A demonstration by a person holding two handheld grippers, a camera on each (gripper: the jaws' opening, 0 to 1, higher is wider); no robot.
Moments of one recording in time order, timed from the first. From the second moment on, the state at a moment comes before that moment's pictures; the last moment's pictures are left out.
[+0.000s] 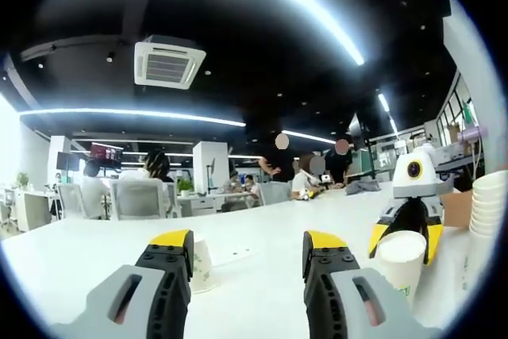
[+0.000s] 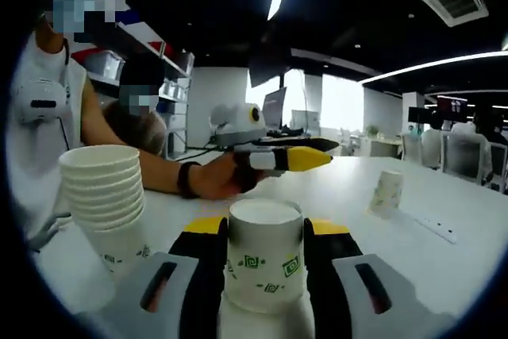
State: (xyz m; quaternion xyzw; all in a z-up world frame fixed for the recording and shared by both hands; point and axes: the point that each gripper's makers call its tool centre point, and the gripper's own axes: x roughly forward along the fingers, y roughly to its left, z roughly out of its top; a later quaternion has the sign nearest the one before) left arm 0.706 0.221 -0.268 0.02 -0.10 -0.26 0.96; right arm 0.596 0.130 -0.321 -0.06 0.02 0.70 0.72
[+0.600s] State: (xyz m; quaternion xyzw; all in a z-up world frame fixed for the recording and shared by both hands) left arm 0.708 0.225 -0.265 0.01 -0.11 -0.26 0.96; right arm 0.601 0.119 -0.318 -0.09 0.04 0.68 0.73
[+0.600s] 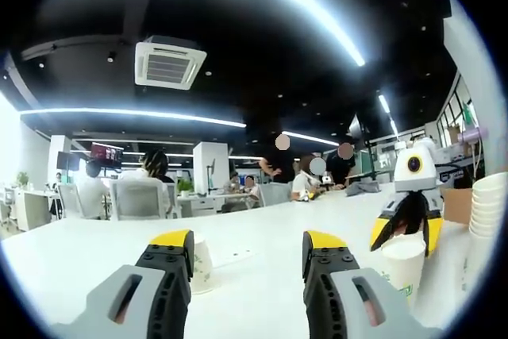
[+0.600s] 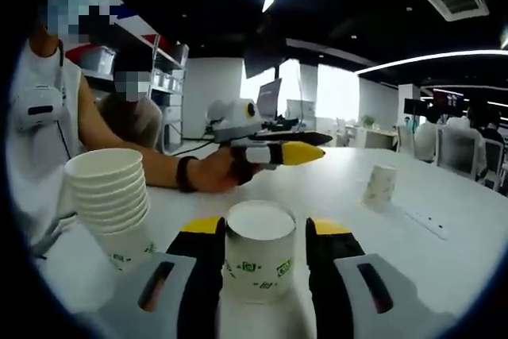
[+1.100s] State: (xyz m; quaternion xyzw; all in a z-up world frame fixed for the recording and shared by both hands) left arm 0.708 0.226 -0.269 0.02 -0.10 -0.26 0.96; right arm 0.603 0.123 -0.326 -0.10 0.05 0.67 0.73
